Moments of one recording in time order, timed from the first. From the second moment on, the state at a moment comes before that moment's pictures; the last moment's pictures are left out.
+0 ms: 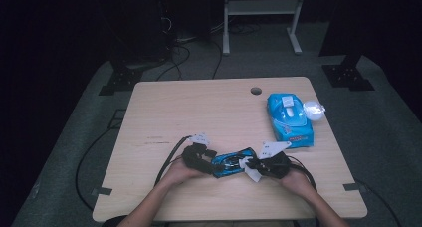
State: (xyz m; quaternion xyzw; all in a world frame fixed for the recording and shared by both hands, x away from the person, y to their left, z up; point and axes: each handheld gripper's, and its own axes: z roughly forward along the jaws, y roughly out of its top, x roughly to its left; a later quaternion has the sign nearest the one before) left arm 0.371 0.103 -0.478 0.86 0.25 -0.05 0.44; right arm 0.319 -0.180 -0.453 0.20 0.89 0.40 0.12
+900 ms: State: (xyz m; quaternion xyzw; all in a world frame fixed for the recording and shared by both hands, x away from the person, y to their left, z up) left arm 0.333 0.088 -0.461 0.89 0.12 0.06 0.44; right arm 0.300 -0.190 -0.459 0.21 0.89 0.40 0.11
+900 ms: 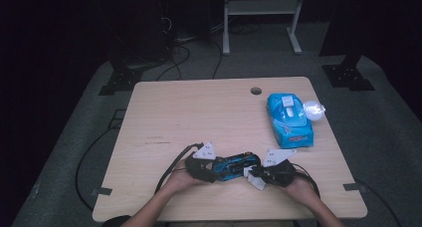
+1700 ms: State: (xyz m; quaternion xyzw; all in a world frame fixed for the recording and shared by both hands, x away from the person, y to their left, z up) left arm 0.333 0.081 -0.466 0.88 0.07 0.10 0.46; right arm 0.296 -0.200 -0.432 0.22 0.86 0.45 0.08
